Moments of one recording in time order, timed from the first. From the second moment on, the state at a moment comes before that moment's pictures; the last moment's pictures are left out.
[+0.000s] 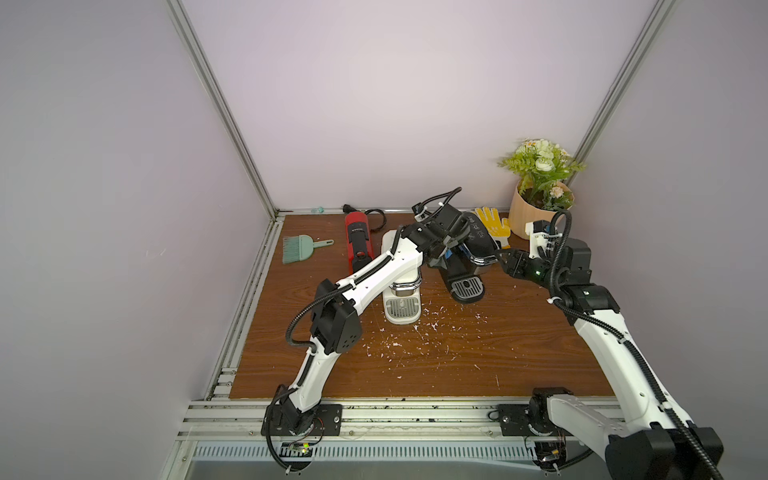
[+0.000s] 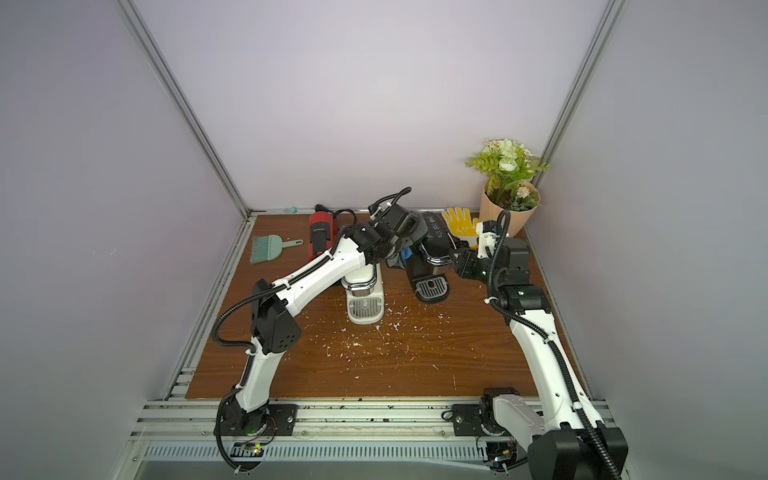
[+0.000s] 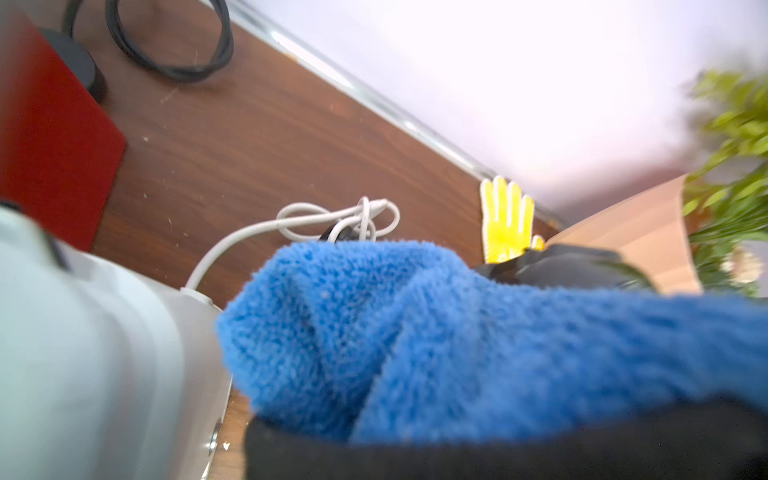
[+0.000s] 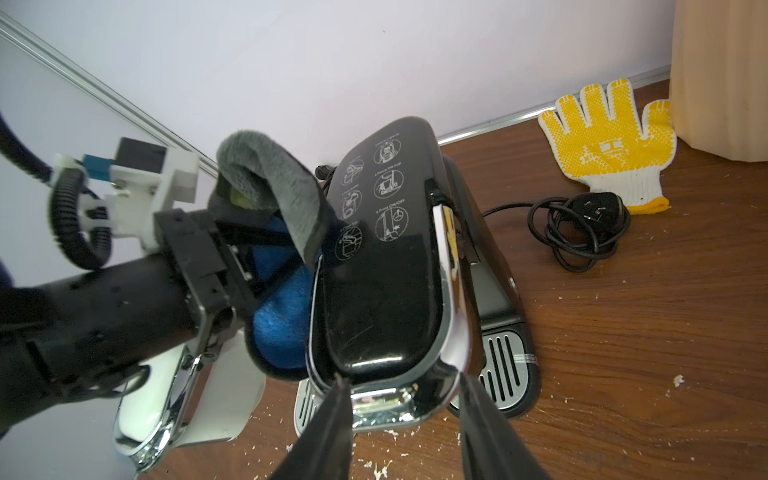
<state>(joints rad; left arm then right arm) -0.82 2.16 2.20 -0.84 -0.41 -1.11 0.07 1.05 0.98 -0.42 -0.42 0.37</state>
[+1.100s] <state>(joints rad) -0.82 2.24 2.29 -0.86 -0.36 -1.02 0.07 1.03 0.98 -0.44 -0.40 0.36</state>
